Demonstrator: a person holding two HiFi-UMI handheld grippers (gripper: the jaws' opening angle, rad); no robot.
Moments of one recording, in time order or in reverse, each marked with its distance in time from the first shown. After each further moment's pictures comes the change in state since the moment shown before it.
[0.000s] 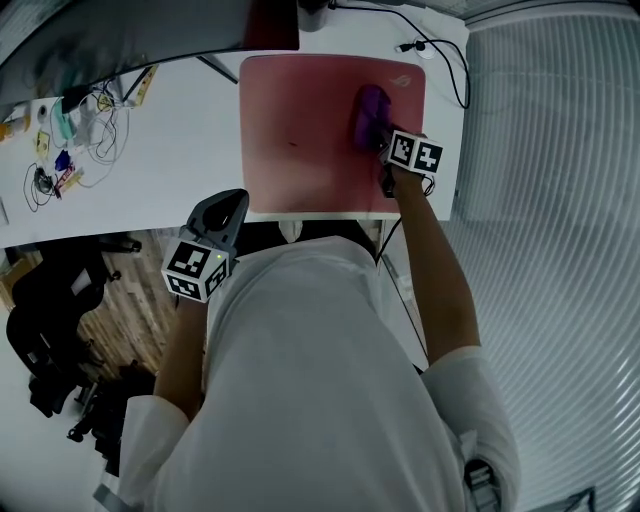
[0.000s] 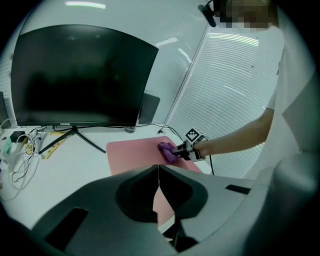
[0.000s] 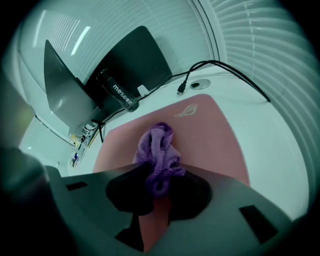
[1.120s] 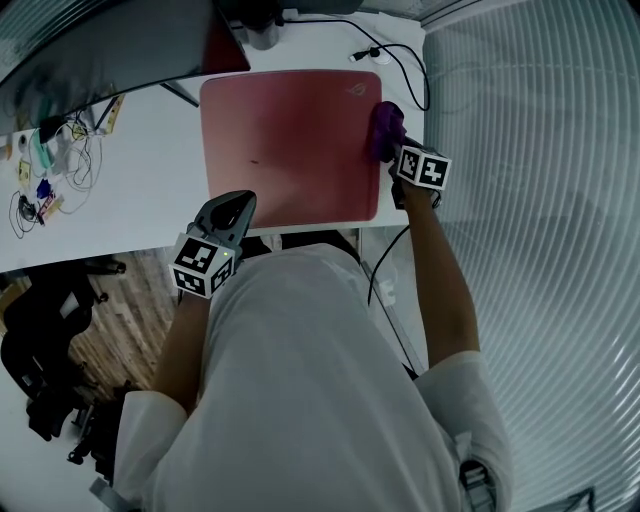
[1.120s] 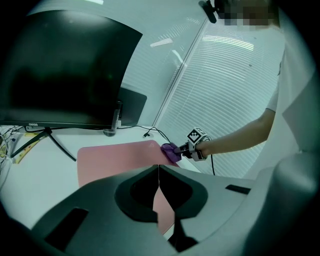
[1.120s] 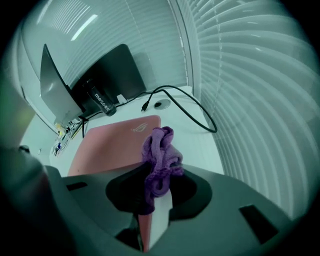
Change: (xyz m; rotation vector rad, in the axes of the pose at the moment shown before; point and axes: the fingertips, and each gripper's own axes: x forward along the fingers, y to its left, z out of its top) left arm 0.069 -0.055 0.030 0.009 -0.024 -0.114; right arm -0.079 -0.113 0.032 -0.106 -0.018 -0.200
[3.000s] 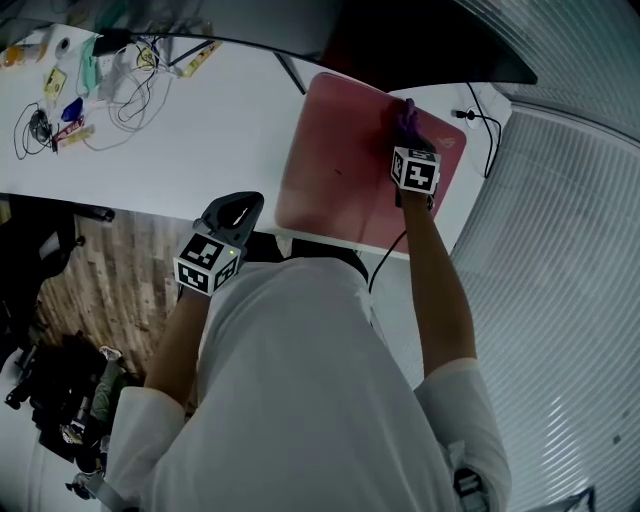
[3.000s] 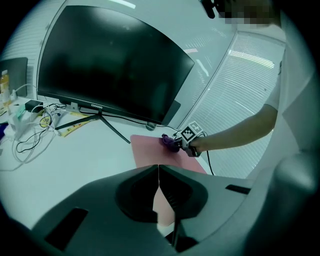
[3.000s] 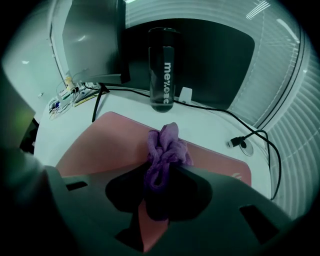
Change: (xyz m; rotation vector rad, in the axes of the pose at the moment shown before) left arm -0.111 0.136 -0.065 -0.210 -0.042 0.125; right arm 0.111 0.217 0.054 -0.486 0.026 -0.078
